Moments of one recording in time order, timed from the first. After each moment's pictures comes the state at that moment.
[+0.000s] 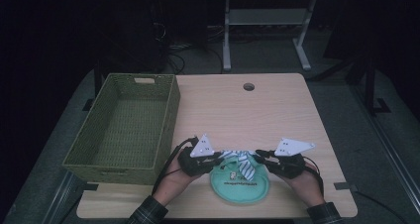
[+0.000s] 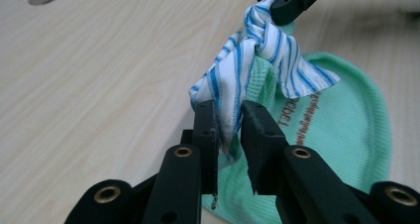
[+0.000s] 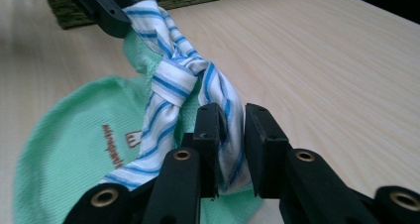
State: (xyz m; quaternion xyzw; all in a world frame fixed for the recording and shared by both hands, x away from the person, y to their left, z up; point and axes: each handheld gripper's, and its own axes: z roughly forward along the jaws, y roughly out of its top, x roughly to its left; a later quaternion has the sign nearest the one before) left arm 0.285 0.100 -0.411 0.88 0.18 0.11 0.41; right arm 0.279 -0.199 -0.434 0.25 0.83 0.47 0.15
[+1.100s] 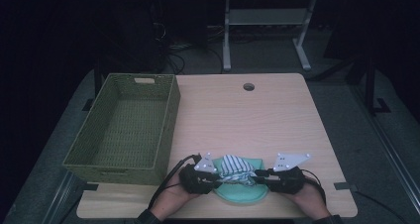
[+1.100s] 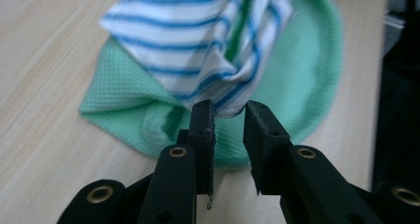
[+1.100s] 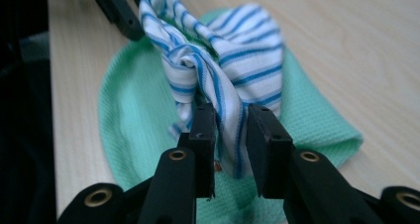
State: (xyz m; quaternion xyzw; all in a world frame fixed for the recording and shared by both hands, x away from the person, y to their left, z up) left arm 0.266 0.098 -0.446 0.92 0.18 0.03 0.34; right arm 0.256 -0.197 -0.460 0.24 0.87 0.43 0.06
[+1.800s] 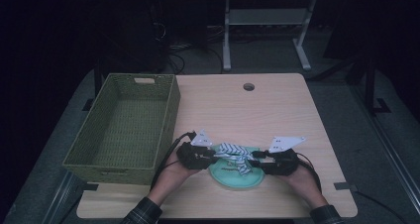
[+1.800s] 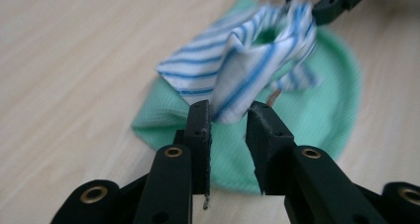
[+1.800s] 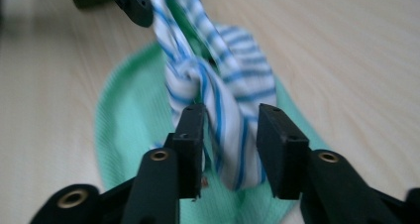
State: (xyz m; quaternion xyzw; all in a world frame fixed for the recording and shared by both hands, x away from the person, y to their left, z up) left arm 0.311 0.110 -0.410 0.89 0.23 0.07 0.38; right arm 0.298 -0.194 -0.442 0.24 0.85 0.46 0.09
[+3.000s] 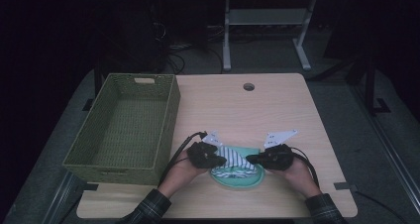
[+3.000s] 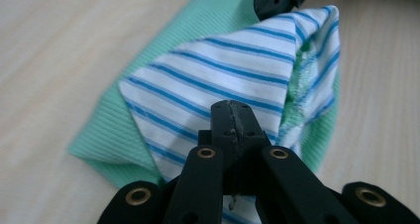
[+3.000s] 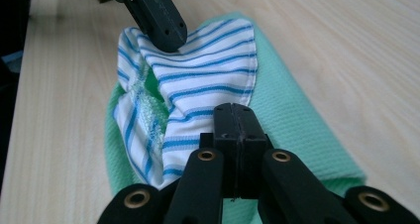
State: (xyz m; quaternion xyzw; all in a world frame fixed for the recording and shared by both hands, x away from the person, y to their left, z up) left arm 0.317 0.081 -0.433 0.92 0.20 0.00 0.35; right arm 0.313 -0.184 -0.450 0.23 0.87 0.43 0.03
